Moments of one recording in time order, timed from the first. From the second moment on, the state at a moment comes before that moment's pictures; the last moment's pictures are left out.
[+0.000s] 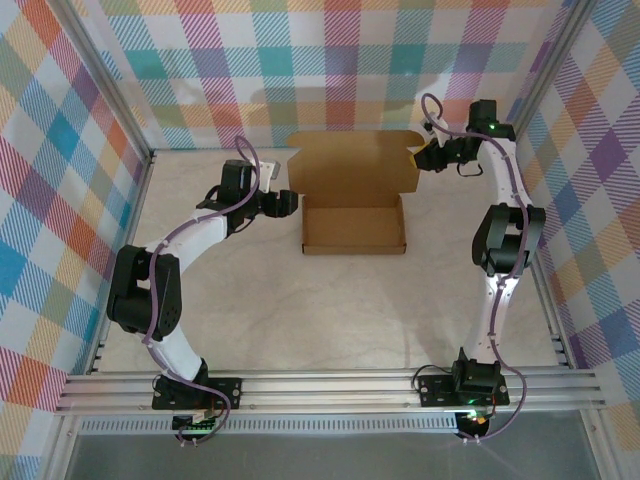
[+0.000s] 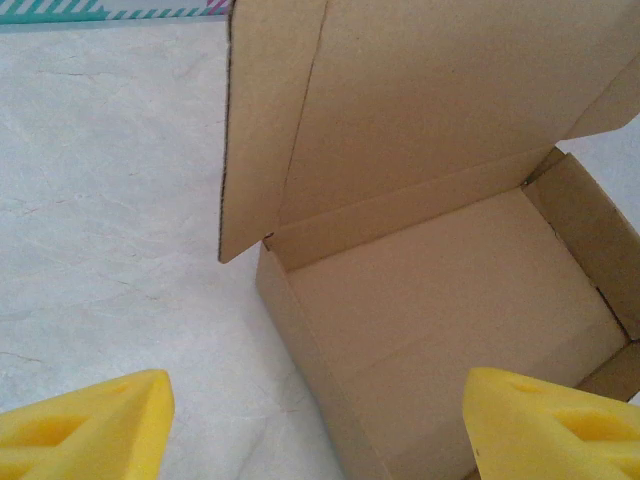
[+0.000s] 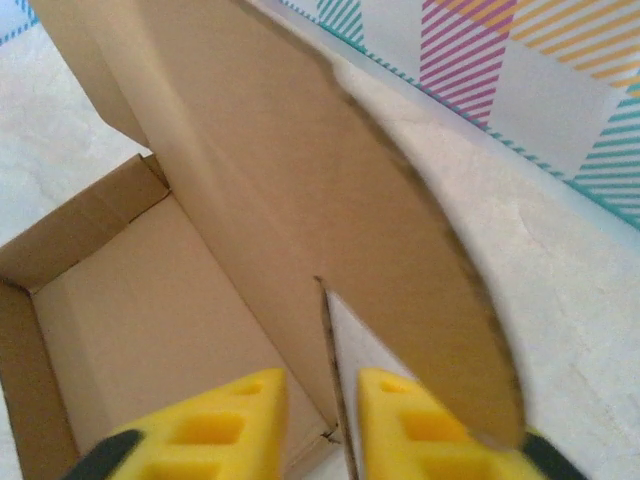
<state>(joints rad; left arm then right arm) -0.27 1.71 1.20 -0.11 0.33 -0.13 -0.07 2.26 2.23 -1.01 -0.84 -0.72</state>
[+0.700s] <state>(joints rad) -0.16 1.83 1.44 -0.24 0.45 0.05 -0.04 2.07 1.94 -0.96 -0.84 -0.92</state>
